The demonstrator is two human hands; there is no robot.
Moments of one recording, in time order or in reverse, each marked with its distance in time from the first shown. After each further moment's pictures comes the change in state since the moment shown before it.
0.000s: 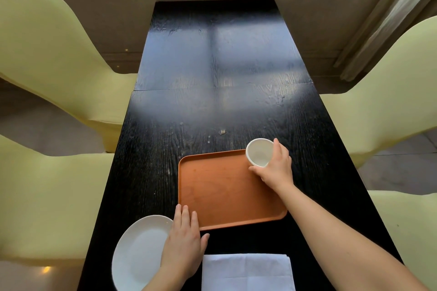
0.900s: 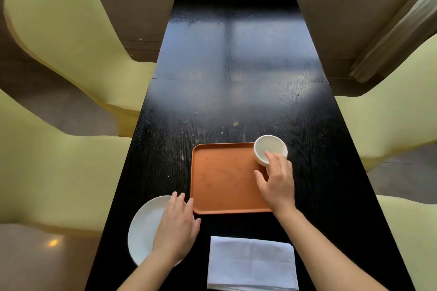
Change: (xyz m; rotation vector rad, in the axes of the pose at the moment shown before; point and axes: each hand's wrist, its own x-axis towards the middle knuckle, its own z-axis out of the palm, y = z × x) left_hand -0.027 -0.035 -0.018 -0.130 0.109 -0.015; right_hand -0.086 -0.020 0.000 -0.013 0.219 -0.406
